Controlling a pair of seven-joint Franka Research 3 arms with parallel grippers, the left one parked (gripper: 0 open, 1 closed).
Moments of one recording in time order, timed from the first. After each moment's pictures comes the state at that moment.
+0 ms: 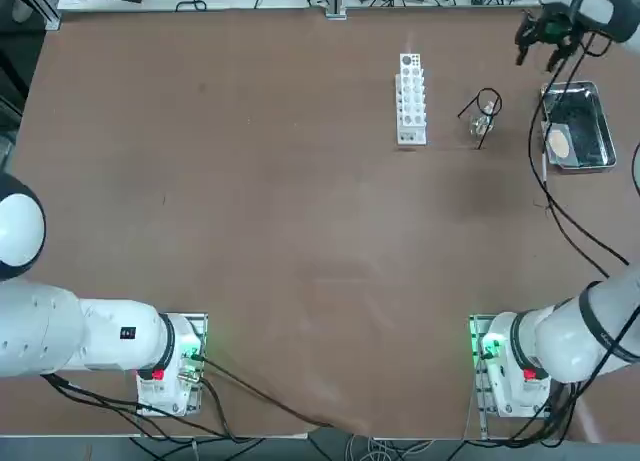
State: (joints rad) arm 0.29 0.19 -0.39 -1.87 -0.11 1.98 0.26
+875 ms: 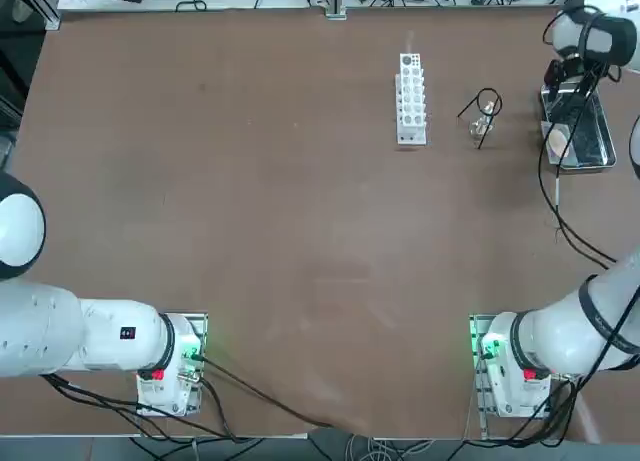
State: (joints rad) arm 0.13 0.30 -0.40 -1.99 -0.24 2.18 -0.02
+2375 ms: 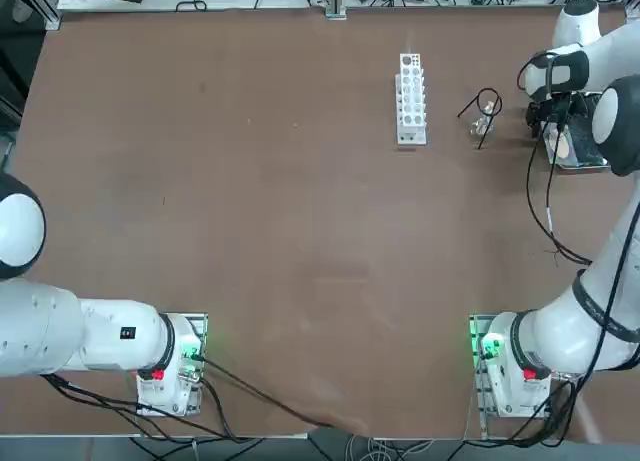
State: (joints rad) arm 0.13 0.52 -0.39 -2.00 -0.26 2.32 -0.02
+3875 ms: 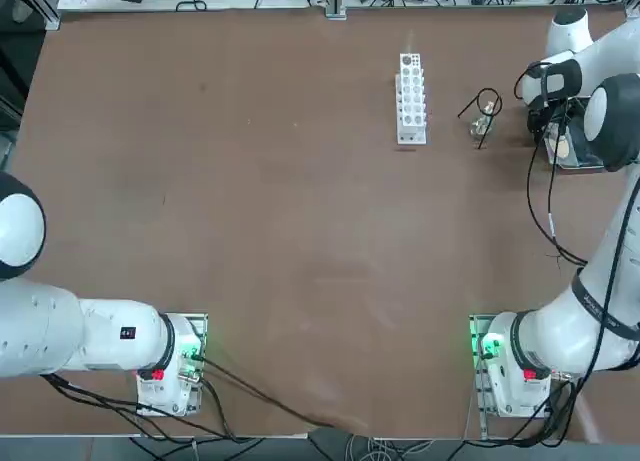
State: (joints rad) arm 0.12 0.57 -0.39 -1.97 -0.33 2.33 -0.02
